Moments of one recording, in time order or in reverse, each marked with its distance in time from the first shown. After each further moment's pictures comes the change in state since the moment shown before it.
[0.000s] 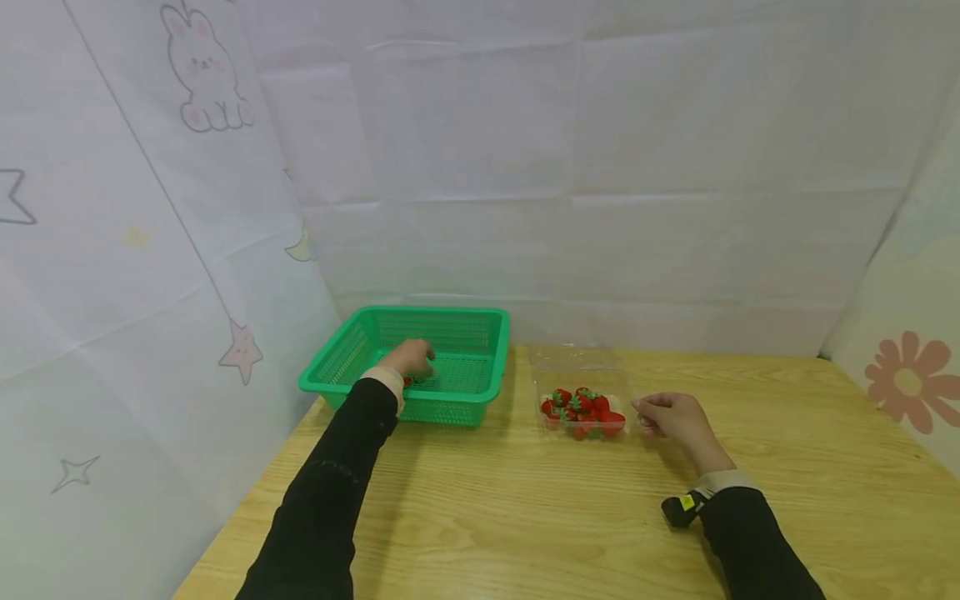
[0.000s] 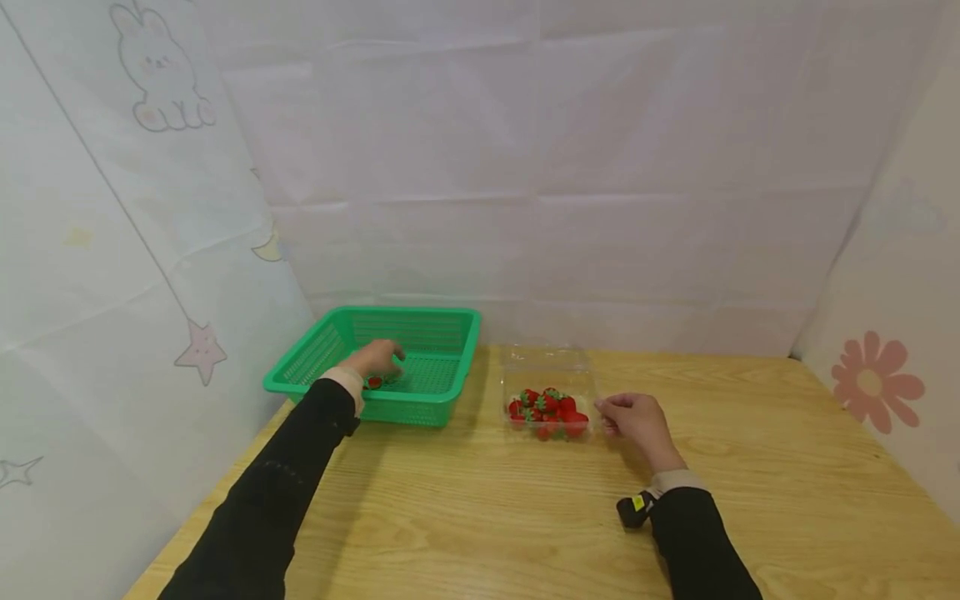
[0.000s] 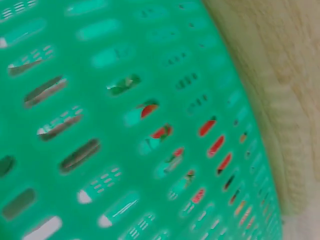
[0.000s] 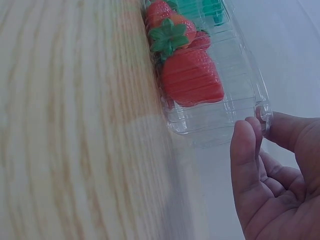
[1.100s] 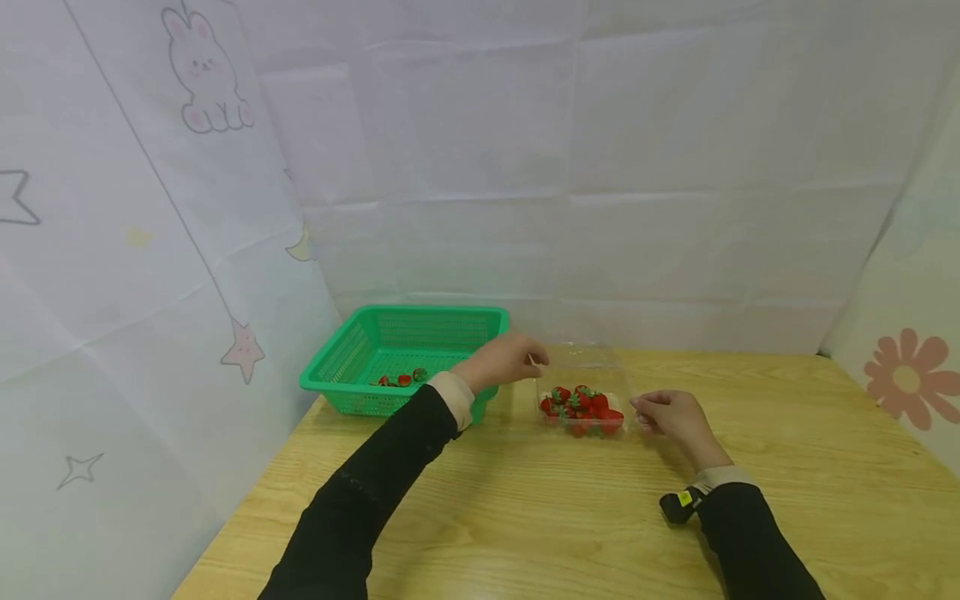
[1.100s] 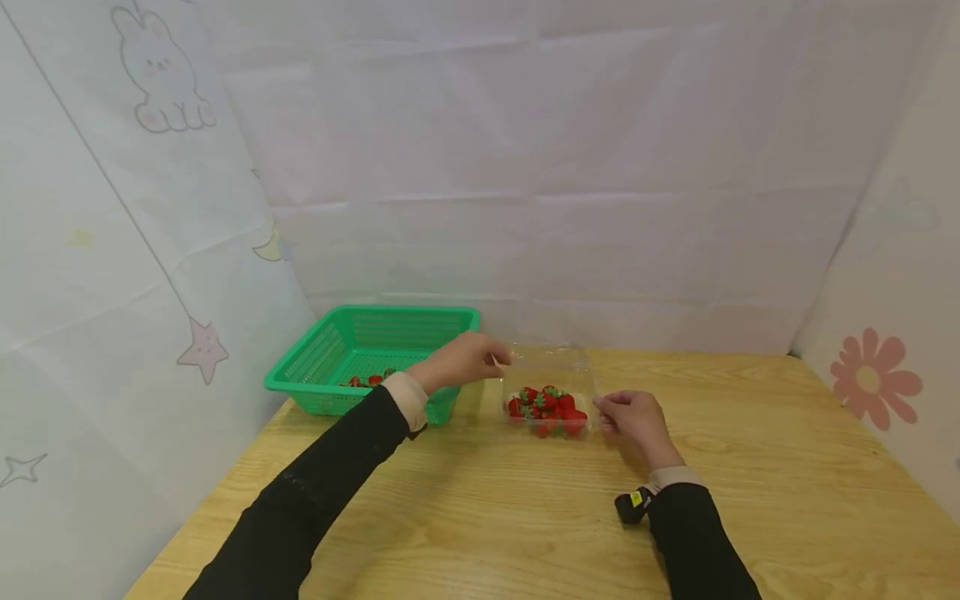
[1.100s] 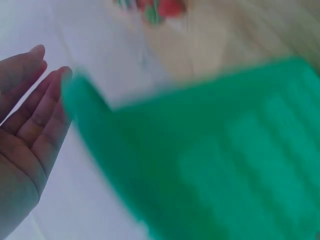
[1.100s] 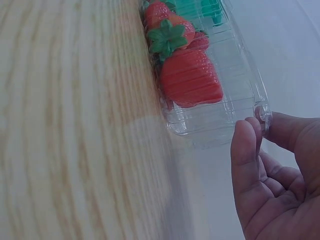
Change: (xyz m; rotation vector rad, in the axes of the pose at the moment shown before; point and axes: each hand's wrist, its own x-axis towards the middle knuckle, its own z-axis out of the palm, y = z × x) left_hand -0.021 0.160 0.014 0.013 0.074 0.590; right_hand 0.001 0.001 0.000 -0.015 0.002 0.010
